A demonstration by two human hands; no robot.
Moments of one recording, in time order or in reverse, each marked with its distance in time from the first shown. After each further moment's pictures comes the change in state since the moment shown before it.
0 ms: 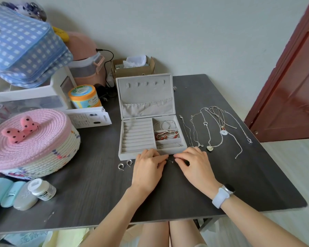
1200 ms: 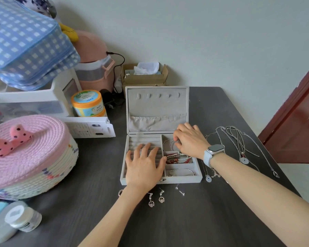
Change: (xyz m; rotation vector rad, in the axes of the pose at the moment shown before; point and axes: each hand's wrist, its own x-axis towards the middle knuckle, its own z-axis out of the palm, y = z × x) left_hand 0.064 -0.038 -0.002 0.261 -0.250 -0.317; right_hand 0.165 0.009 0.021 -0.427 -0.401 -0.297
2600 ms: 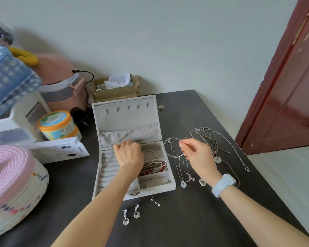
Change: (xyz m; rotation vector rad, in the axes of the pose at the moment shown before) left_hand 0.079 0.048 0.001 0.315 0.022 -0.075; right_hand -0.080 0.038 0.009 1.047 0.565 0.479
